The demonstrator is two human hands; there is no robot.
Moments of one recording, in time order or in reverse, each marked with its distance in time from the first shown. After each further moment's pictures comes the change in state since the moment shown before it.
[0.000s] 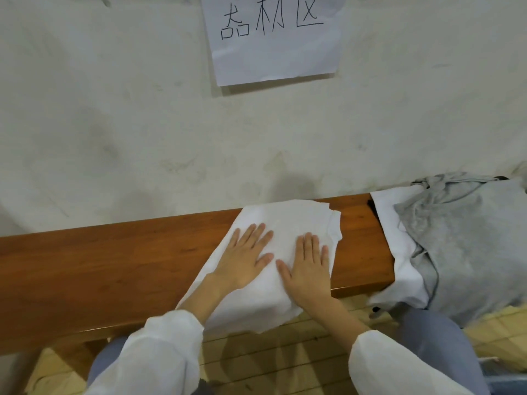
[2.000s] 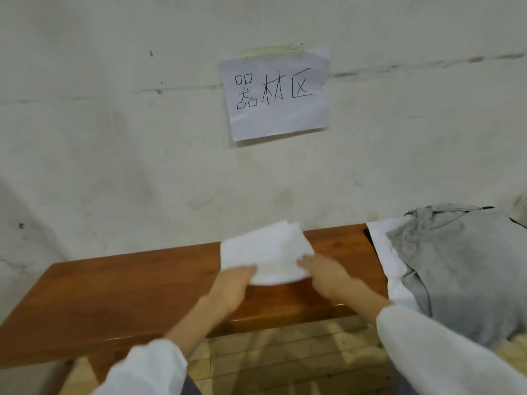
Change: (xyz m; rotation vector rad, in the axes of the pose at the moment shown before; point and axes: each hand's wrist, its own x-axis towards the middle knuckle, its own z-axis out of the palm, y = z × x) left_hand -0.084 0.017 -0.068 -0.088 0.219 -0.089; right_hand -0.008 0.034 -0.095 -0.064 -0.157 -0.337
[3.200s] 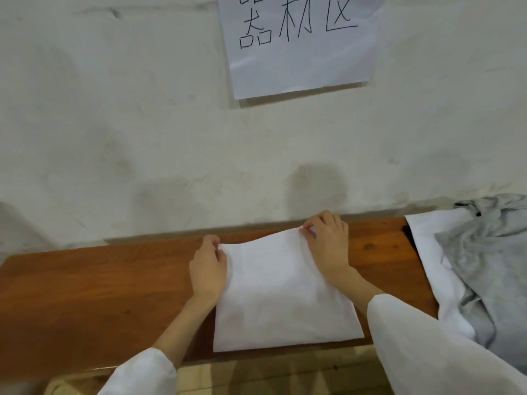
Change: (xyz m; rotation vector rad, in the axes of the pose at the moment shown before) left_hand 0.083 -0.085 0.057 -0.347 0.388 -0.638; right_hand 0.149 0.010 0.030 0.217 0.652 0.150
